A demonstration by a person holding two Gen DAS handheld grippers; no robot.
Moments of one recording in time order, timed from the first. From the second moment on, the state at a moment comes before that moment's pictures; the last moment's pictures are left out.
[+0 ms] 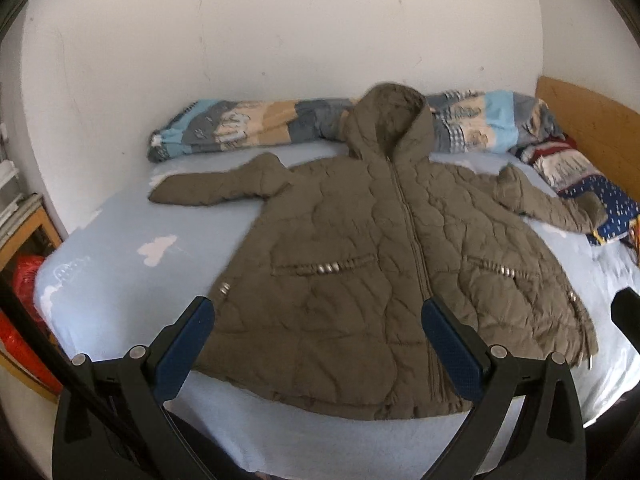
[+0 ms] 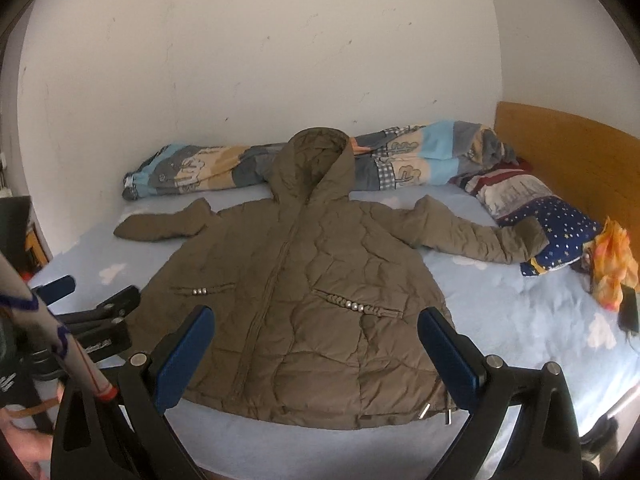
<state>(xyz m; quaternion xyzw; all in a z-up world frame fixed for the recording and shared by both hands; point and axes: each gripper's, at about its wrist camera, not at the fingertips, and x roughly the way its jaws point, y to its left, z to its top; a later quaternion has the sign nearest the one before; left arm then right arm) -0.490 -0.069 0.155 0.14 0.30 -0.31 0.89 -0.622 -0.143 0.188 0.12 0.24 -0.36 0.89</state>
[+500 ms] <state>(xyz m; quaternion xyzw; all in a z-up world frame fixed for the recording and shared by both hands) -0.475 -0.072 0.129 0.15 0.32 -0.32 0.88 -0.583 -0.142 0.160 0.10 0.29 -0.35 0.88</state>
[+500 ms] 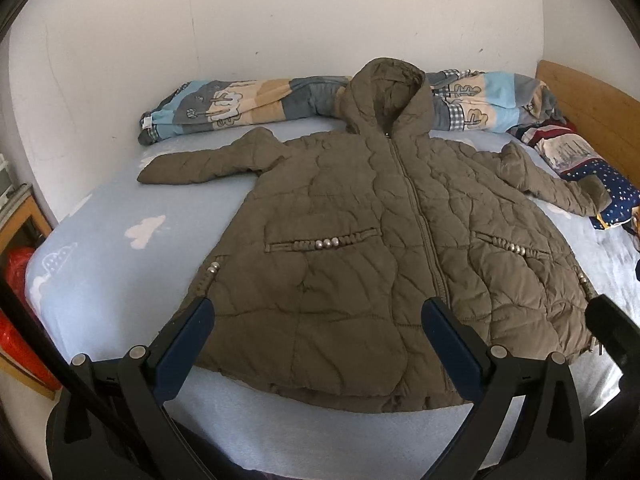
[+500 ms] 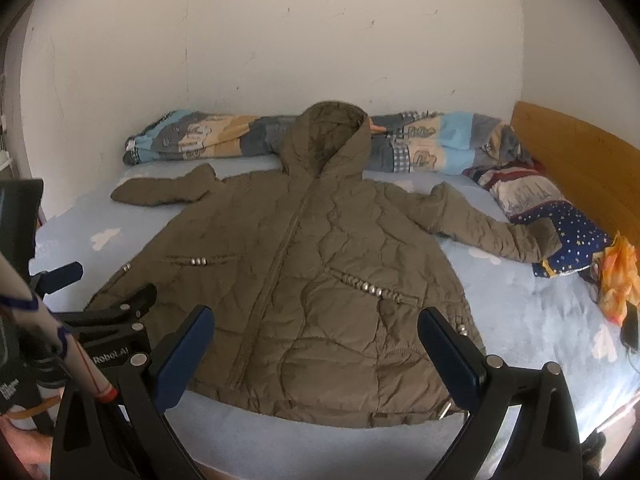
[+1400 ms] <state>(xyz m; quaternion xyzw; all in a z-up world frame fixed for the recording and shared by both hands) -0.471 -0.073 0.119 0.16 0.32 -0.30 0.88 -0.580 -0.162 0.148 0.12 0.31 -0.37 0.87</state>
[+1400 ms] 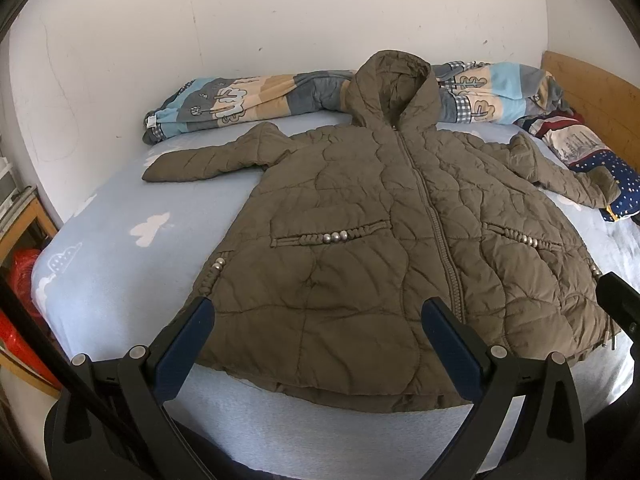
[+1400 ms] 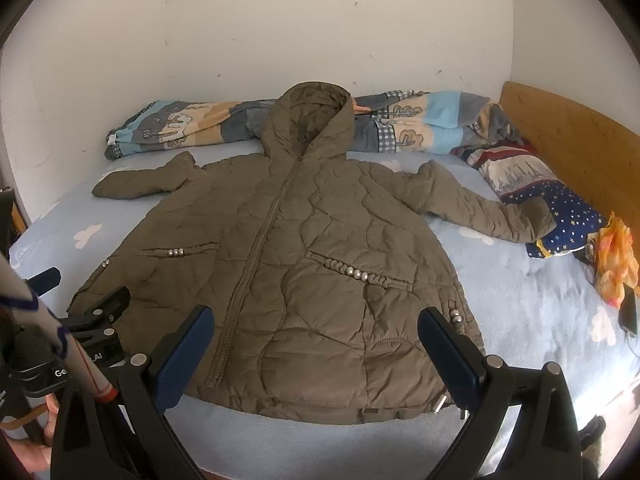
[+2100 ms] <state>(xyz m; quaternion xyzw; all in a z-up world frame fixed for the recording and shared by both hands) -0.479 -0.079 0.118 0.18 0.32 -0.31 0.88 -0.583 -0.174 0.143 0.13 0.32 -0.40 0.85</state>
